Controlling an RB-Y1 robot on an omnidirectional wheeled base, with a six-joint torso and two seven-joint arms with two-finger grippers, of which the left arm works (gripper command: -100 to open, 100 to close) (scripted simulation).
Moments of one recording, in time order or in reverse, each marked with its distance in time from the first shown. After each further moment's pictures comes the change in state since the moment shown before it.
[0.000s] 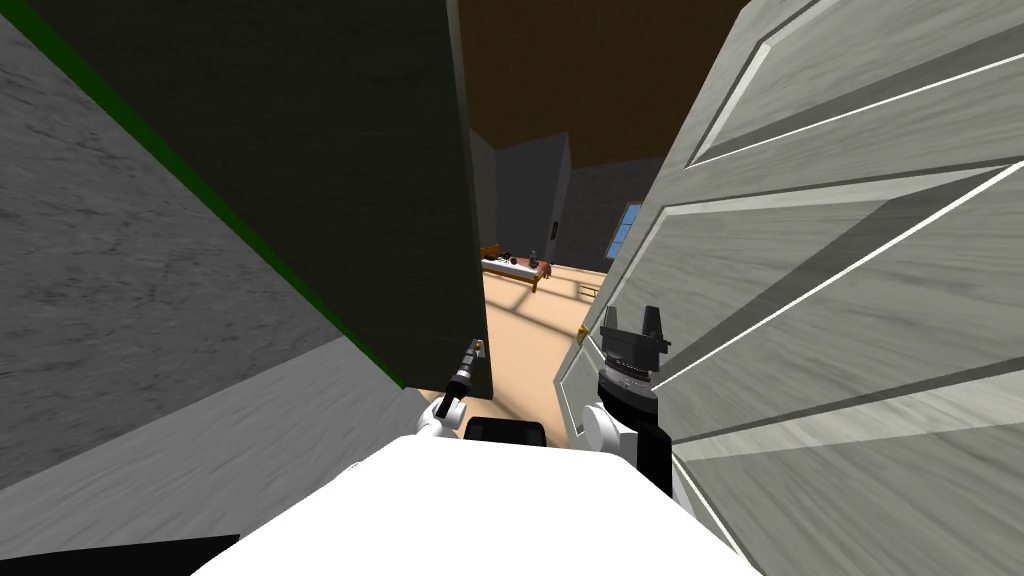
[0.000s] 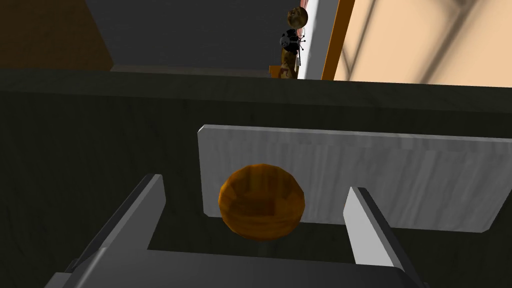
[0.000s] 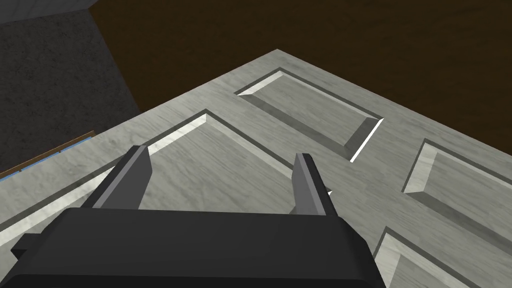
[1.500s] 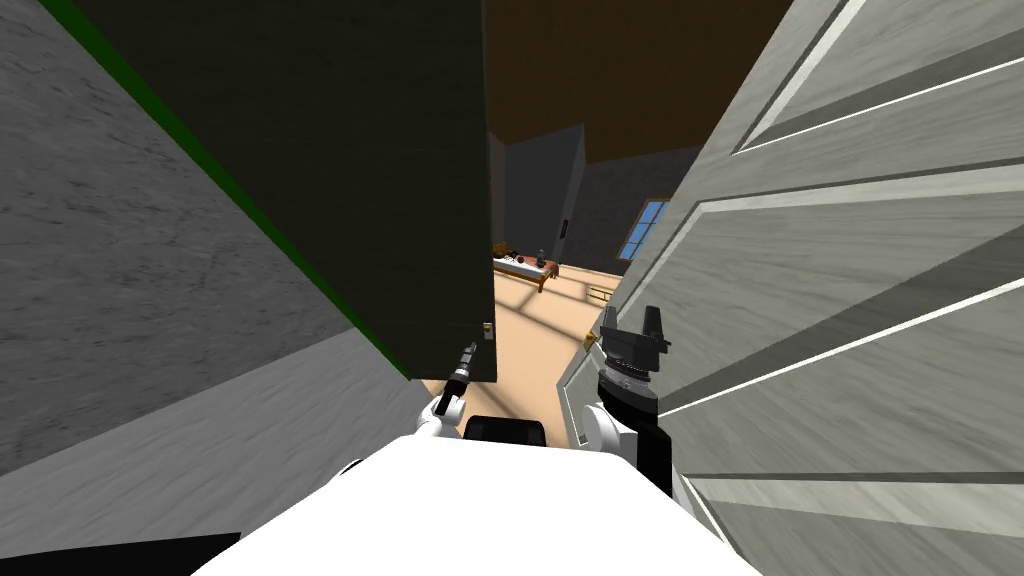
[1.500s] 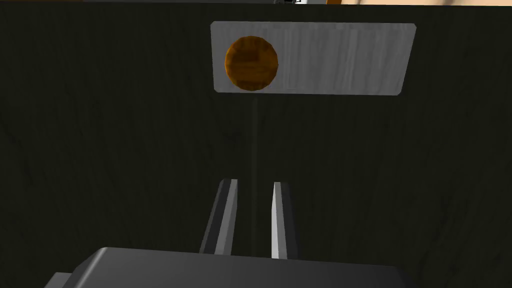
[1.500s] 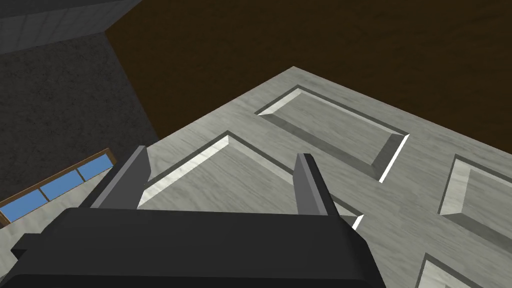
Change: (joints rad) arm -0.014 0.005 0.019 0.009 0.043 0.017 -0.052
